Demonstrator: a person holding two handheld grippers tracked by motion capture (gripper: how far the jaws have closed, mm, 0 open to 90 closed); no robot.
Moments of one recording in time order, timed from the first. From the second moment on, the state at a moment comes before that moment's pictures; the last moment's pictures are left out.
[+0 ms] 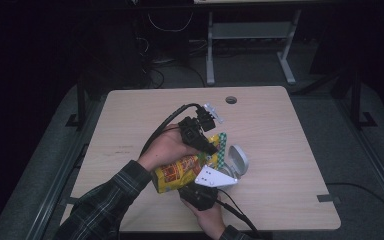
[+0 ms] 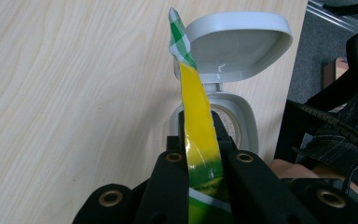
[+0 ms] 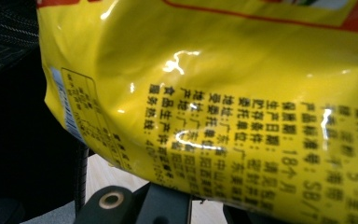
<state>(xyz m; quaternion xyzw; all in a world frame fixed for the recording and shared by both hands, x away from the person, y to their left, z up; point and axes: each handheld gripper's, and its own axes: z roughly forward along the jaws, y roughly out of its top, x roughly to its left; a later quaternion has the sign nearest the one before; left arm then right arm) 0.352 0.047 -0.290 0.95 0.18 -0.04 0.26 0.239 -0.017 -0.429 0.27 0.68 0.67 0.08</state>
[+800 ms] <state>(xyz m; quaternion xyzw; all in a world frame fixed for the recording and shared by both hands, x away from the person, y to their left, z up) 0.352 0.047 -0.290 0.95 0.18 -0.04 0.26 0.239 -0.017 -0.429 0.28 0.68 0.67 0.08</state>
